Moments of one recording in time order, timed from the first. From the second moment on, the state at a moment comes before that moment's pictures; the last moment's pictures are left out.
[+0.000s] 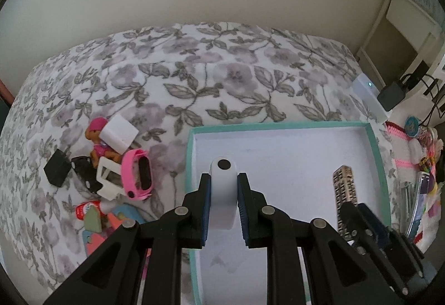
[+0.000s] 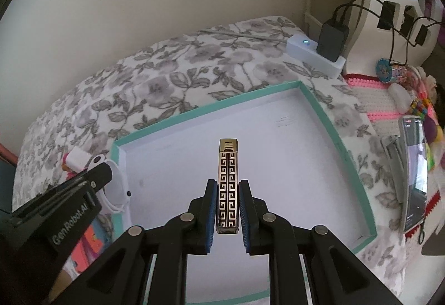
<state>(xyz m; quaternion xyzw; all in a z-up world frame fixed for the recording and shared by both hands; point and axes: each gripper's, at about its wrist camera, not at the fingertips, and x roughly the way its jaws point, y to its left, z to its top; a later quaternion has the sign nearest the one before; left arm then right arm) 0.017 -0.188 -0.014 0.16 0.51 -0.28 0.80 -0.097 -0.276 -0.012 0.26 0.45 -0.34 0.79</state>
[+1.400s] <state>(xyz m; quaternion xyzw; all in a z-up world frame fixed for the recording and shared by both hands) 0.039 -0.161 -0.026 0.13 0.53 -0.21 0.81 -0.096 -0.285 -0.026 0.23 0.49 -0.34 0.77</state>
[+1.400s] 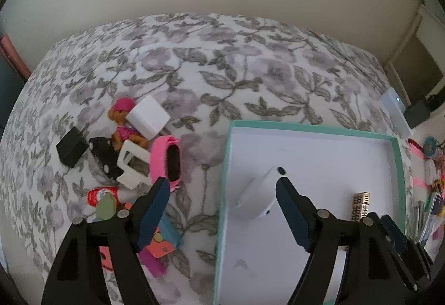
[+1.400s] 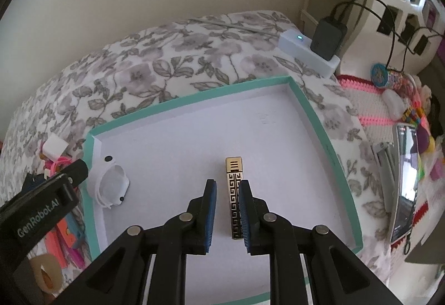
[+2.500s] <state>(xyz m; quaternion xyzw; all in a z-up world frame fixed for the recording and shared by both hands) 0.078 -0.101 -0.044 0.10 0.59 -0.08 0.80 -0.083 -0.265 -0.032 0.21 0.49 -0.32 0.78</state>
